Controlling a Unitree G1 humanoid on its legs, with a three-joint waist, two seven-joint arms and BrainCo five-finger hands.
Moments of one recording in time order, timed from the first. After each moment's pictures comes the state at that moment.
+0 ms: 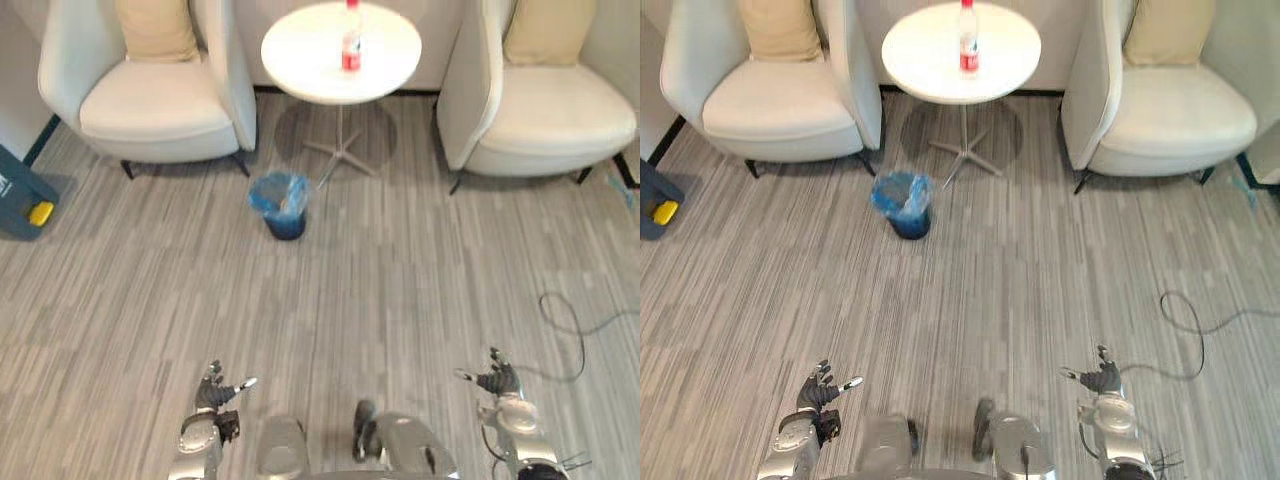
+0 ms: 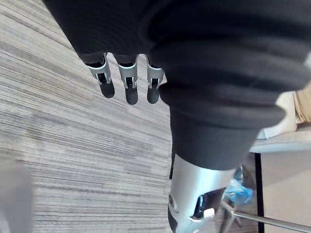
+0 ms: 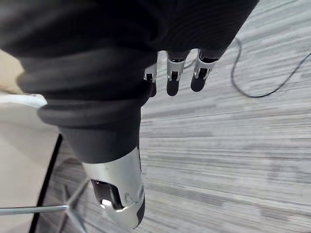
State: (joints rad) left arm 0.14 0.14 0.11 0.70 -0.17 -0.11 0.12; right arm -0.05 -0.26 -0.16 0.77 0.05 -0.08 -0.17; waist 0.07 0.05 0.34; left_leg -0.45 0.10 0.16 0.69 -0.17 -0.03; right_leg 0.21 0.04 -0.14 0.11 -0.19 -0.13
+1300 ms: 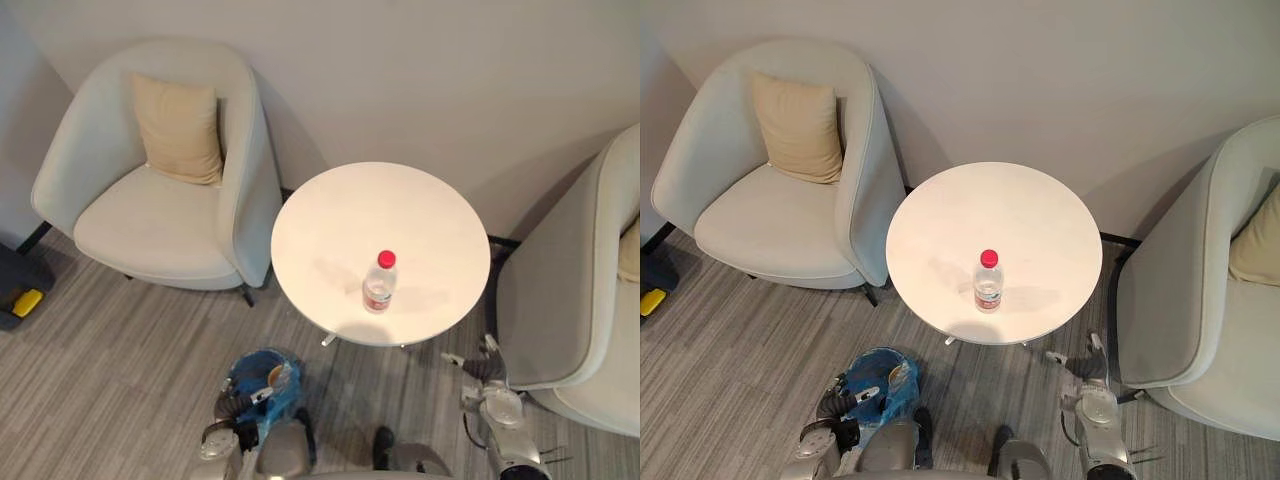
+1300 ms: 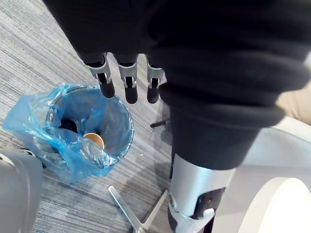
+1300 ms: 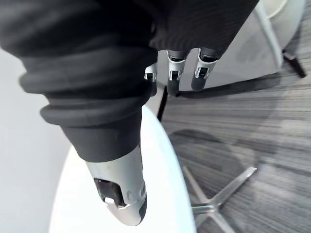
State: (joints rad) left arm 0.10 0.06 0.08 0.78 -0.14 -0.09 0.15; right arm 0.07 -0.16 -0.14 0.40 -0.04 -0.07 -0.23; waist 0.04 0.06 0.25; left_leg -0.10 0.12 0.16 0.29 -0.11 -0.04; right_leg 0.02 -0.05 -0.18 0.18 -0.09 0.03
